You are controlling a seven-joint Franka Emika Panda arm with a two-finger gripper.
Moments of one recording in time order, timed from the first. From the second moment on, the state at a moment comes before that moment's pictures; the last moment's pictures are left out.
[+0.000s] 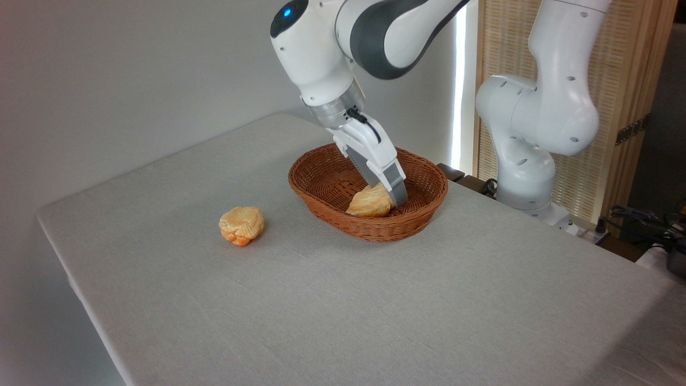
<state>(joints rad) -0.17 -0.38 -0.11 -2.41 -0.09 1.66 0.72</state>
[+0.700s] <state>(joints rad) -0.18 -0.31 -0.16 -2.39 -0.13 1.78 0.69</state>
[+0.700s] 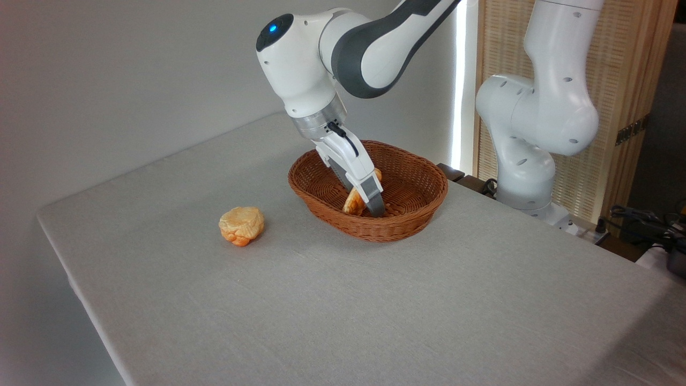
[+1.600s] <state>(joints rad) -0.18 -0.30 -0.16 -2.37 -0.17 1.80 0.68</state>
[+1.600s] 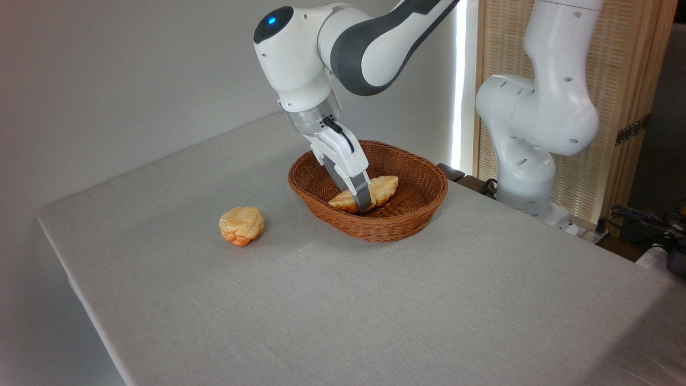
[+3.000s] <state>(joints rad) -0.17 -0.31 -0.03 -2.17 -0.18 2.00 0.70</state>
